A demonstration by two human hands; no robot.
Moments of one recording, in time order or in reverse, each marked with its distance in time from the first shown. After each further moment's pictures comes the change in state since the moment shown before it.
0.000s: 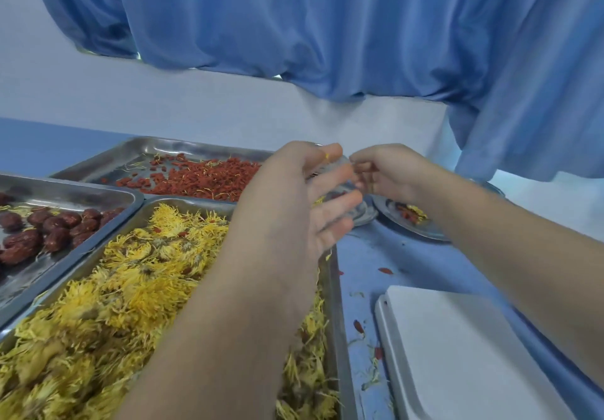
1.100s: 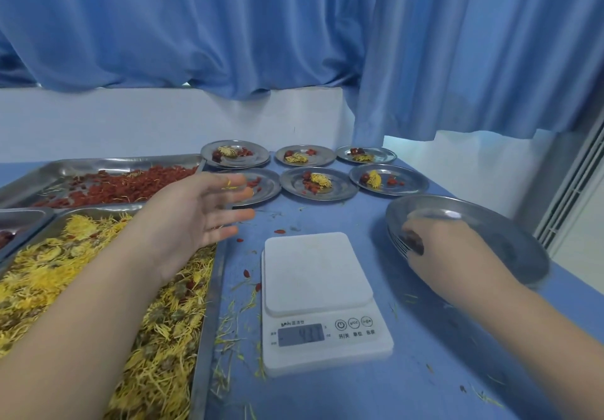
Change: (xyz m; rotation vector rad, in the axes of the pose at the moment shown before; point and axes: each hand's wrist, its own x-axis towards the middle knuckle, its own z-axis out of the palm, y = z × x) left_hand -0.021 -0.022 0.014 0.513 -0.062 -0.075; right_hand -0.265 0.095 -0.132 -1.318 0.494 -0.166
